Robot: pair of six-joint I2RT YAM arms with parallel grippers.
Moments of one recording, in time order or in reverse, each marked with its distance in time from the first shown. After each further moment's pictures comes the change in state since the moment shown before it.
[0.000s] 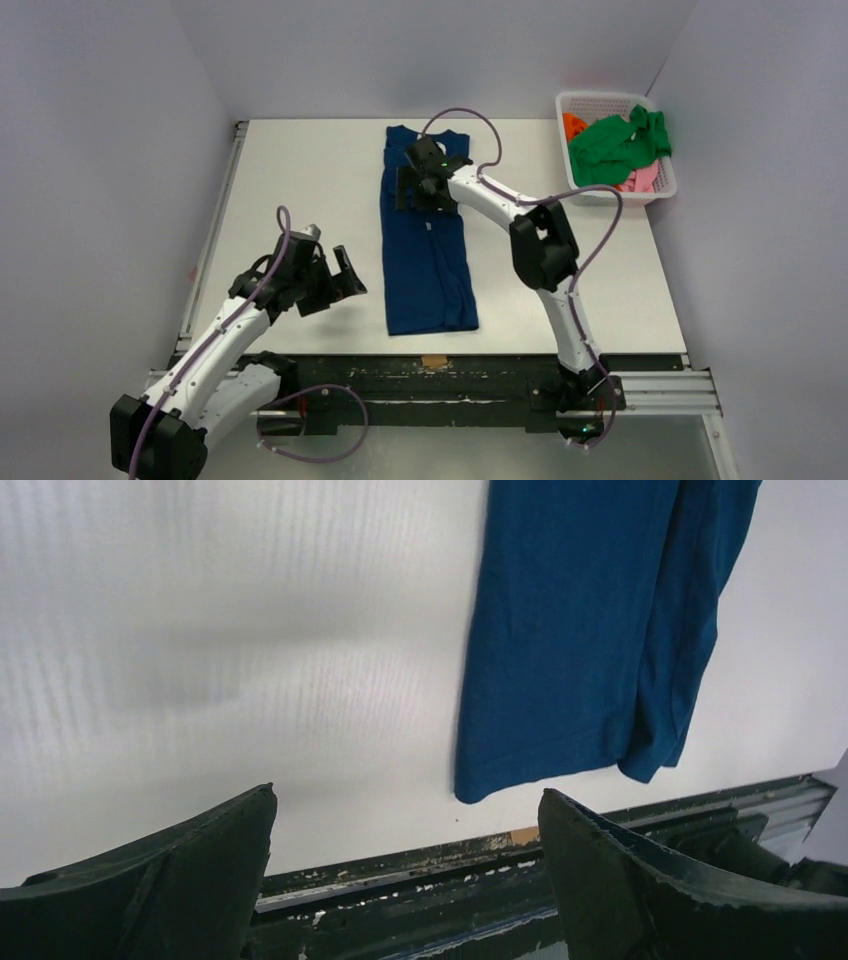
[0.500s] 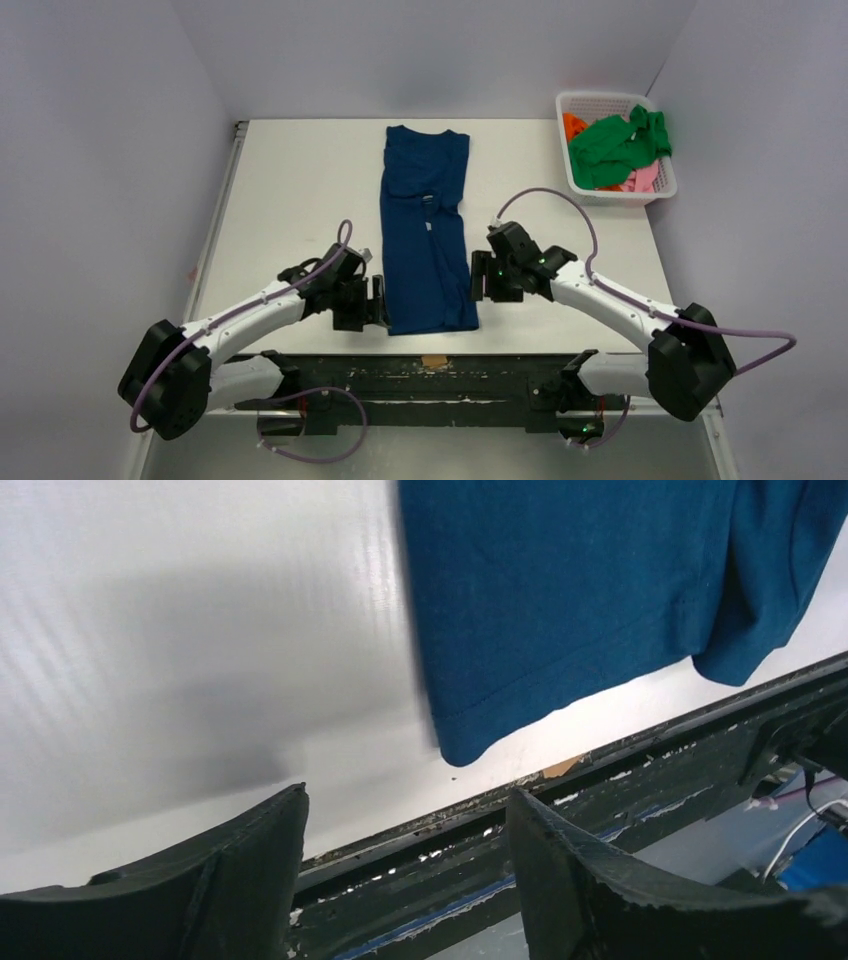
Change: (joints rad) left arm -0.234 0.245 -0.059 0.144 0.101 0.016; right arm 0.007 -0.976 -1.098 0.116 -0.149 0.064
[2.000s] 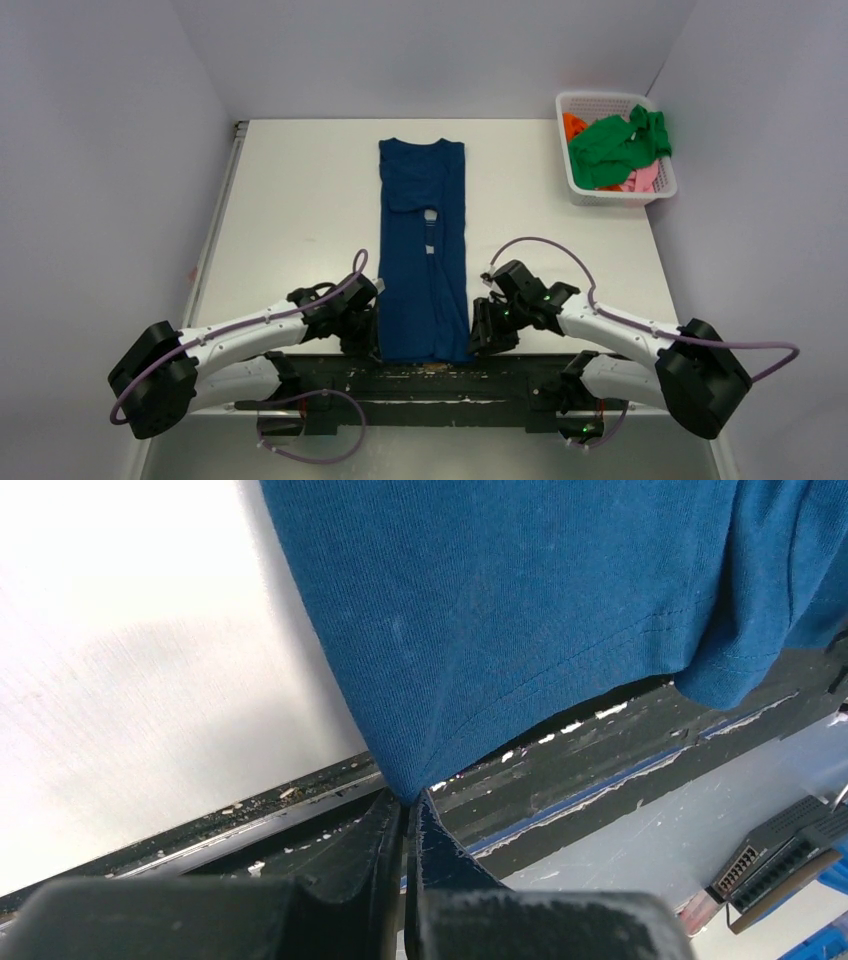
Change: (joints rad) left arm -0.263 -0.035 -0.097 0.013 0.001 -0.117; right arm 0.066 -0.169 -0.375 0.113 -0.425 0.114
